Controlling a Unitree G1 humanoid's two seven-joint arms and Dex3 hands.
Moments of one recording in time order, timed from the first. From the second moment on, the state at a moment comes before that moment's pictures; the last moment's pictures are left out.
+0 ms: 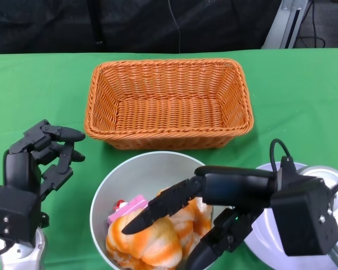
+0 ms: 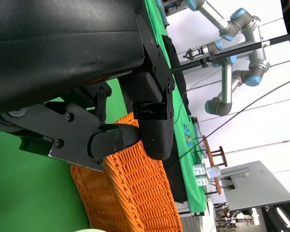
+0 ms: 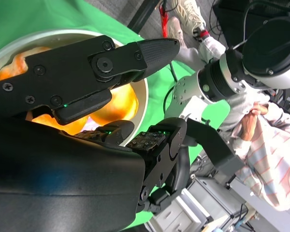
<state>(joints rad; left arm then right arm) -0.44 0.08 0.21 1.09 0.01 -0.98 0.04 -0.38 -0.28 0.45 -0.09 0.01 -0.21 0.86</state>
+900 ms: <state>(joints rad) -0.44 0.06 0.21 1.09 -0.01 -0.98 0.04 -0.40 -0.25 0.47 0.01 -0.16 -0.46 0.71</state>
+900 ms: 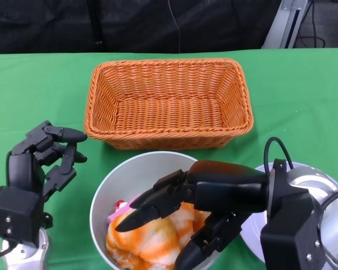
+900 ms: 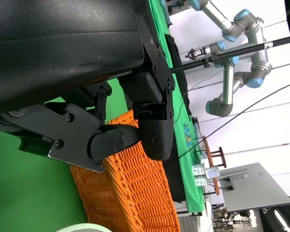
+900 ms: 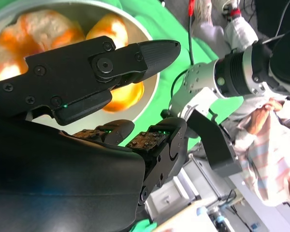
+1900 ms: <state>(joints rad) -0.45 0.06 0.20 1.10 0.01 -0.99 0.05 -0.42 -0.28 0.52 0.02 -0.29 -0.48 0.68</state>
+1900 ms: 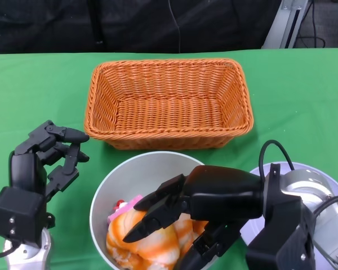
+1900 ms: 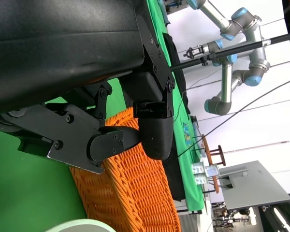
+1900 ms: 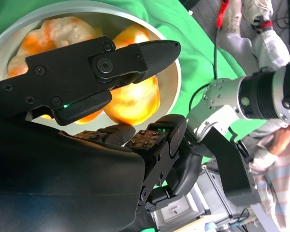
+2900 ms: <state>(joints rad) -0.45 0.06 0.19 1.11 0.00 -0.99 0.06 -0.42 -0.29 0.53 0.07 -0.52 -0.65 0.43</state>
